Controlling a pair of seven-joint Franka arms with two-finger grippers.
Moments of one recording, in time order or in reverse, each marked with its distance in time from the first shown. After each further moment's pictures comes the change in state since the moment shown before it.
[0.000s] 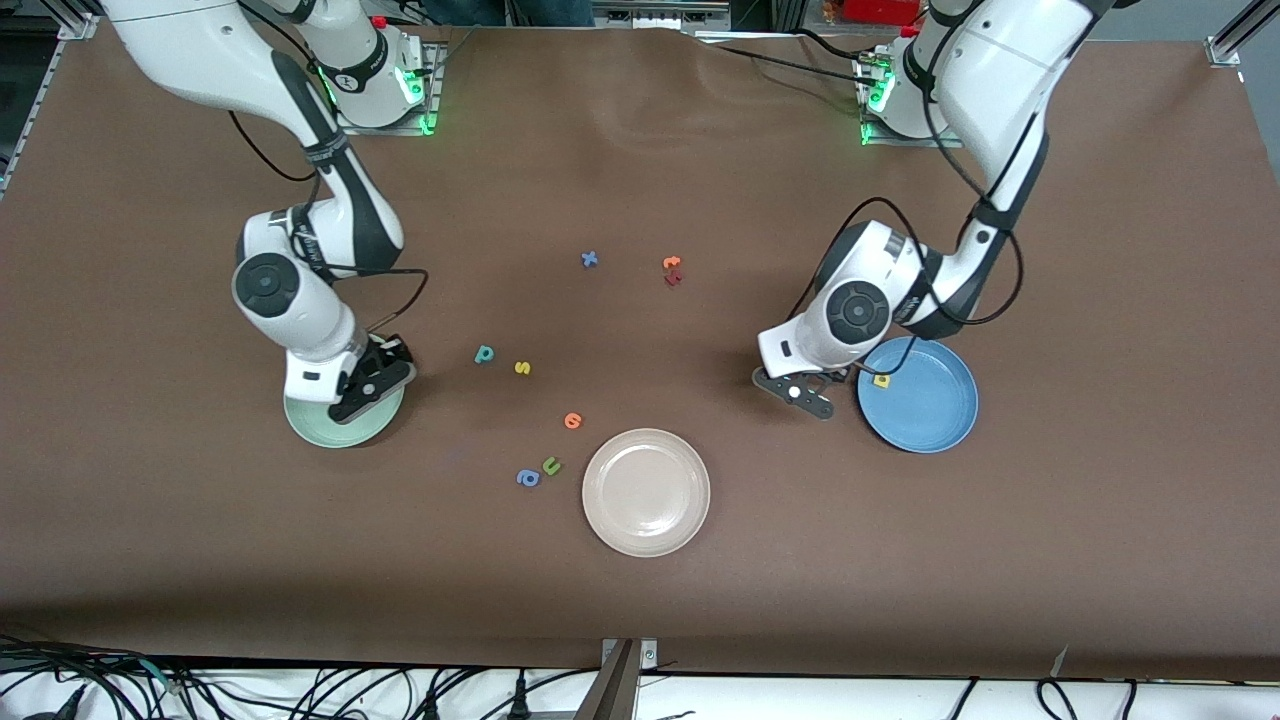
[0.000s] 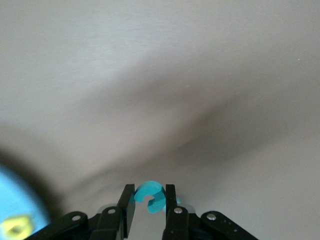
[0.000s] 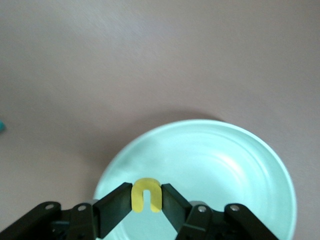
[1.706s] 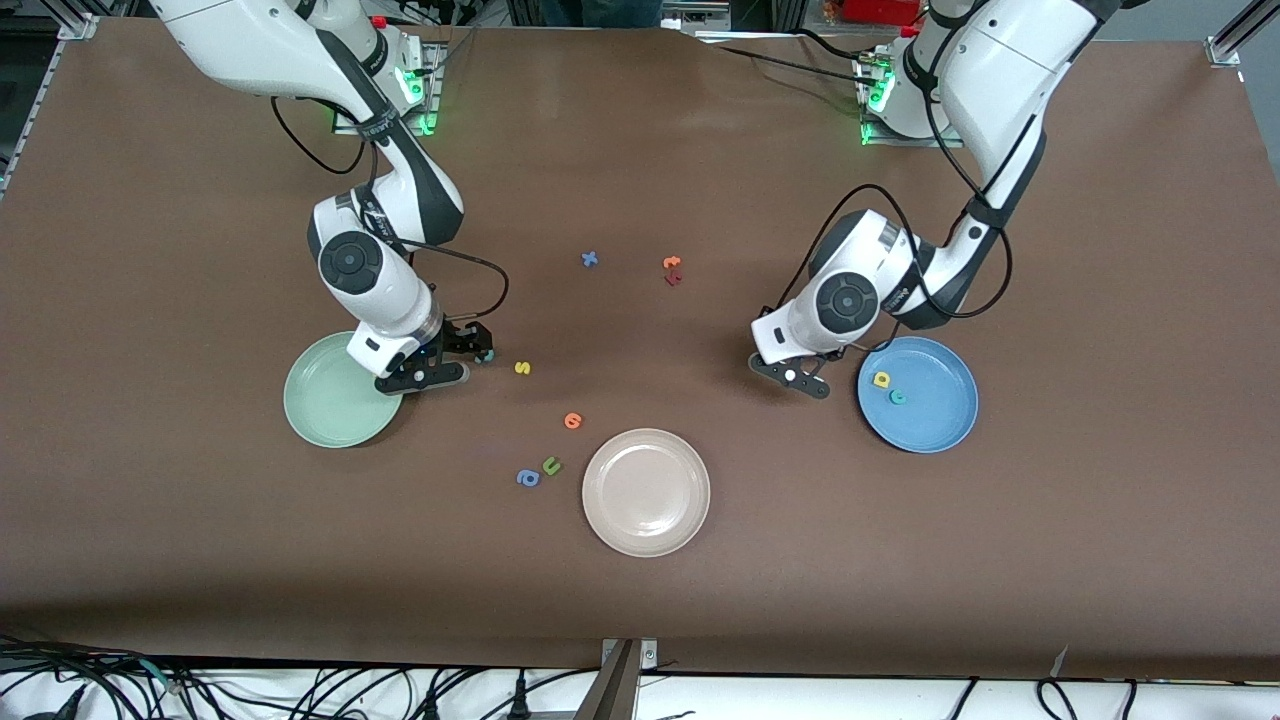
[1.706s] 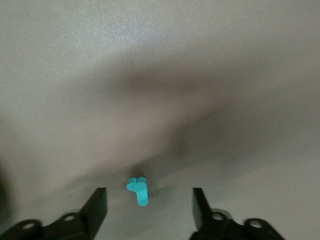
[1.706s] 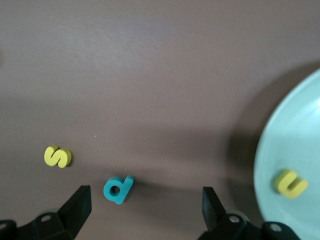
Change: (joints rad) left arm 0.055 0.017 -0.110 -0.118 0.045 0.079 -0.161; right arm 0.030 0.004 0.186 -0.023 0.006 -0.006 0.814
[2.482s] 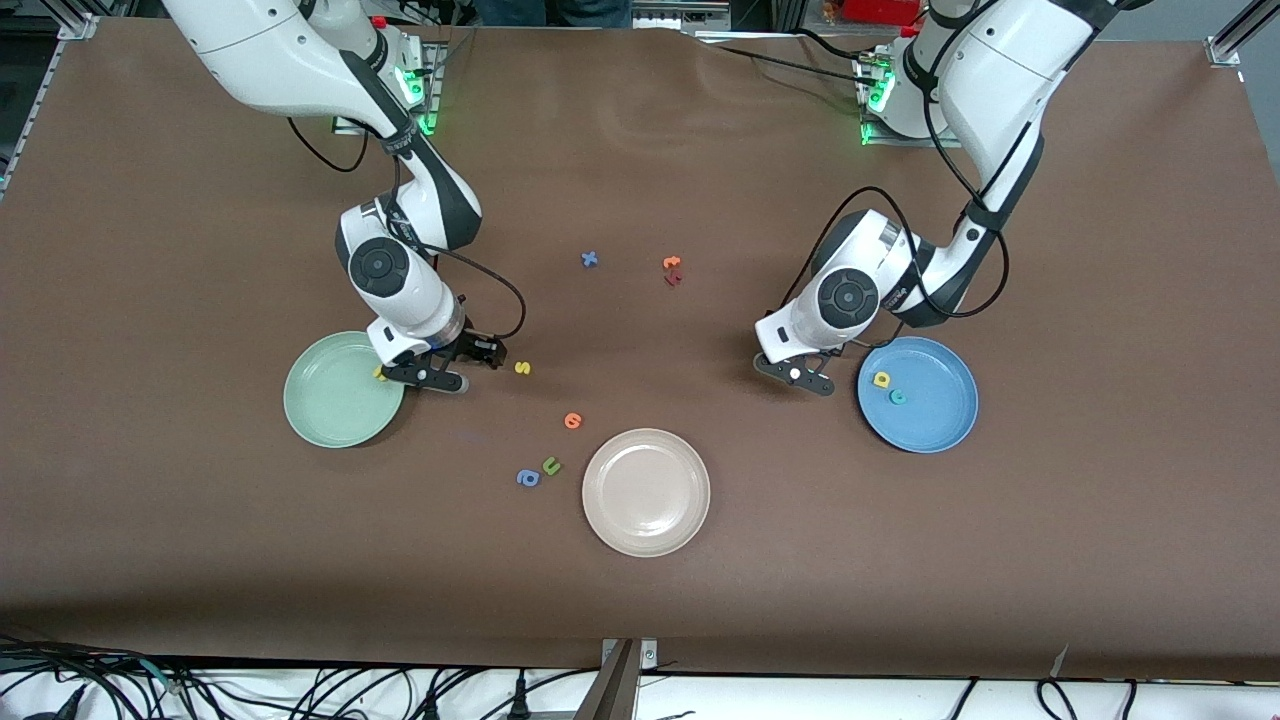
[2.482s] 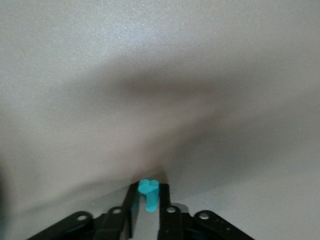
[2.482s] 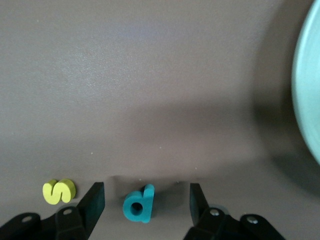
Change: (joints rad) left arm 0.012 0.003 0.005 -0.037 0.007 0.055 -0.030; right arm 0.026 0.071 -0.001 -0.007 0.000 0.093 0.318
